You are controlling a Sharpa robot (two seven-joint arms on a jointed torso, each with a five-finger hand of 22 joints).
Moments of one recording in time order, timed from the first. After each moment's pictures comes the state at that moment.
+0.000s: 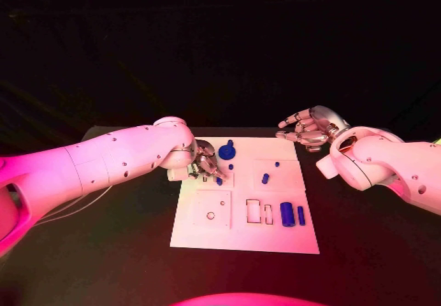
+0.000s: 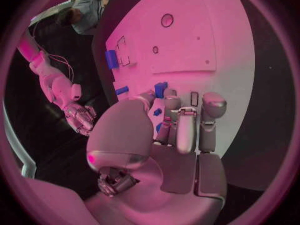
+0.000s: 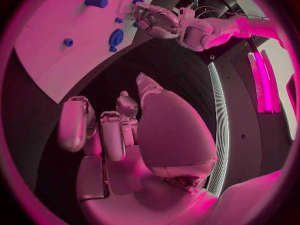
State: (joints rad) left arm 1.31 -0.55 -0.08 1.21 -0.89 0.31 -0.52; left_hand 1.27 -0.05 0.34 0.28 0.07 0.81 0.09 0.74 0.71 1.11 0.03 1.14 0.87 1.46 -0.03 1.48 1.29 0.13 1.18 0.08 1.29 0.97; right arm 1.35 -0.85 -0.14 1.51 -0.73 -0.48 -0.05; right_hand 1.42 -0.15 0.16 0.28 0.19 0.87 0.16 0.22 0.32 1.23 0.07 1.07 1.14 1.46 0.00 1.51 1.29 0.07 1.44 0.10 1.20 1.30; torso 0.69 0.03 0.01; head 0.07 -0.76
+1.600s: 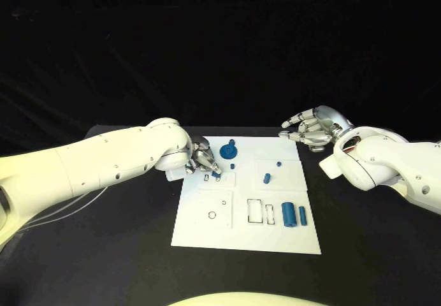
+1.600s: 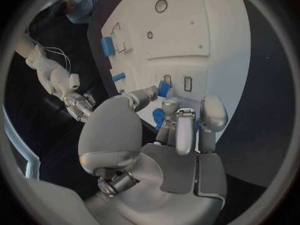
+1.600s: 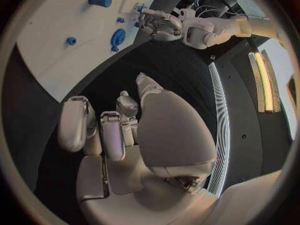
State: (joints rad) left arm 1.31 -0.60 -0.08 1.27 -0.91 0.15 -0.52; left_hand 1.12 -0.18 0.76 0.07 0.04 0.79 0.09 0.70 0.73 1.17 0.01 1.19 0.94 1.45 -0.06 1.52 1.29 0.13 1.25 0.05 1.36 1.11; right arm 1.35 -0.85 -0.14 1.50 -0.73 -0.47 -0.05; right_hand 1.42 -0.15 0.16 0.28 0.19 0.87 0.16 0.23 0.32 1.23 0.07 1.07 1.14 1.46 0.00 1.51 1.29 0.07 1.44 0.10 1.20 1.30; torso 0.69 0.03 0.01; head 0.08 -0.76
